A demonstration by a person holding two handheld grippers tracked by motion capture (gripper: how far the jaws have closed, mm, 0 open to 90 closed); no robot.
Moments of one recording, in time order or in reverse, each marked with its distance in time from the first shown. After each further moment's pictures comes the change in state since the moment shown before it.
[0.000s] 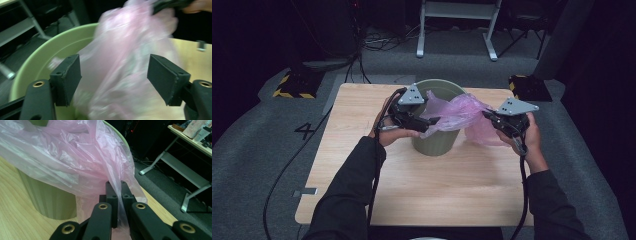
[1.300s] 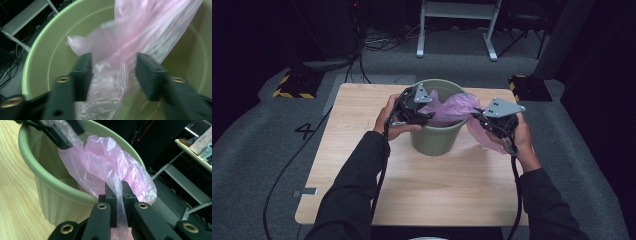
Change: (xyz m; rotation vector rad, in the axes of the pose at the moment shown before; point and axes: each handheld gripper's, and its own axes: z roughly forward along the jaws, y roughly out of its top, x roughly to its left) left arm 0.023 -0.009 0.031 0.191 0.168 0.036; right arm 0.024 0.026 0.007 -0.024 0.034 -0.112
